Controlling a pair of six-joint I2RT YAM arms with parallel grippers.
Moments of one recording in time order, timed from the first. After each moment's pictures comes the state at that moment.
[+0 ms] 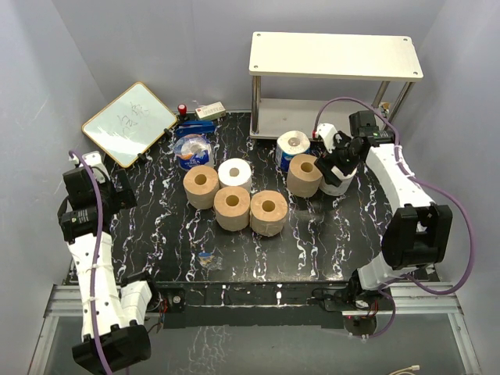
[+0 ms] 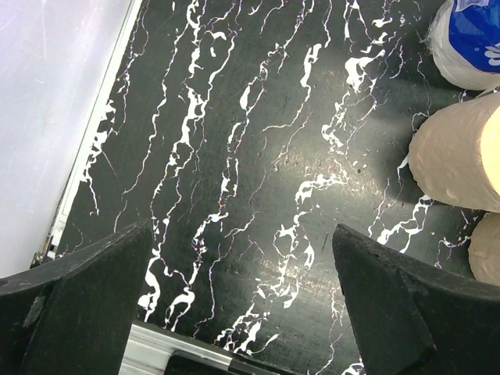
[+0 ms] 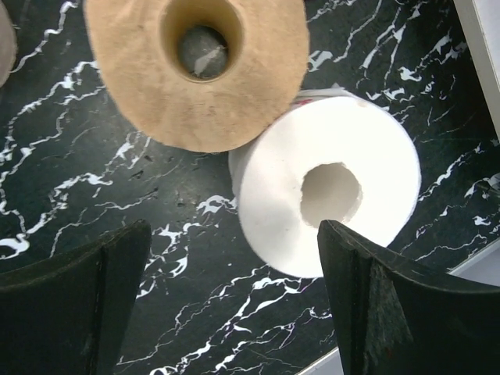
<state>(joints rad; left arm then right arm) 0.34 0.83 1.00 -0.89 -0.01 0.01 0.05 1.54 1.37 -0.91 -0.34 -0.81</state>
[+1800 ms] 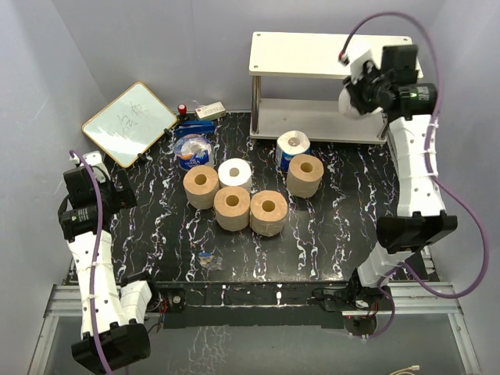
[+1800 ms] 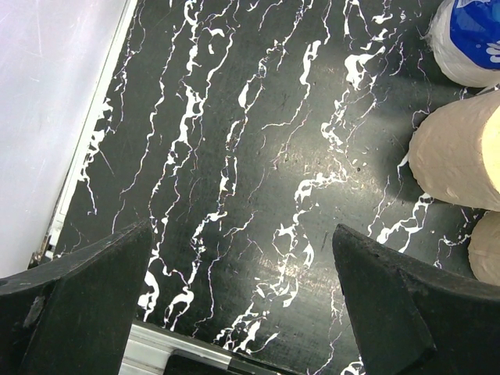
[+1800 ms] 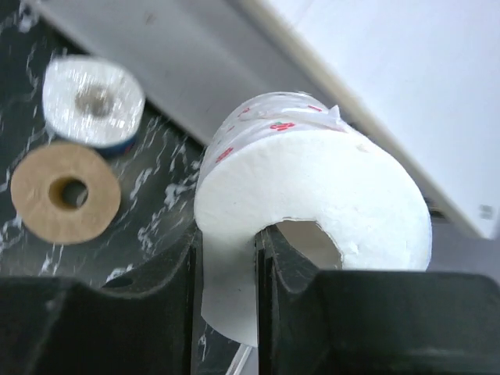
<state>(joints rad) 0.34 0.84 1.00 -0.89 0.00 0.01 0.04 1.69 2.08 -1.07 -0.18 -0.65</state>
